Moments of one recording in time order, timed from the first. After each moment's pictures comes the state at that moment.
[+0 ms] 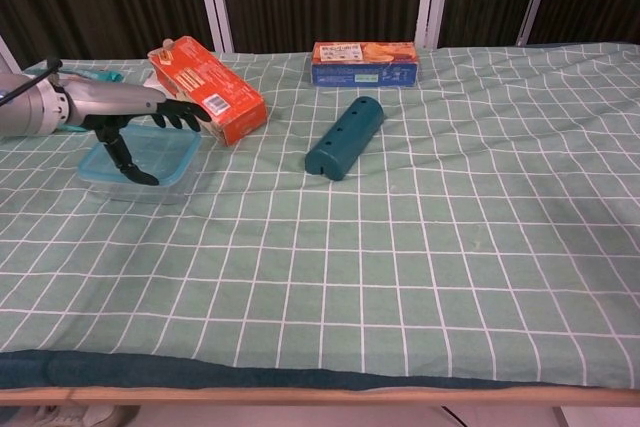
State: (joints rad) left arm -0.96 -1.39 -0.04 -1.13 1.38 0.53 -0.23; right arm 0.06 -1.08 -0.06 -1.62 -1.65 1.44 -0.06
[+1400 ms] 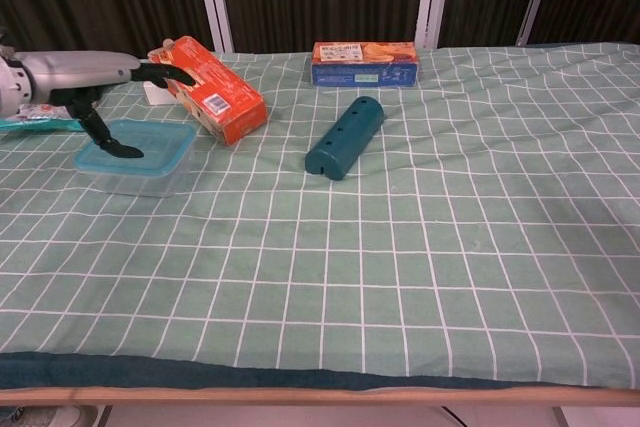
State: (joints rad) left arm -0.85 -1.30 -0.07 -1.29 1.36 0.75 -0.12; right arm 0.06 -1.07 -0.07 -1.62 -1.67 1.45 -0.04
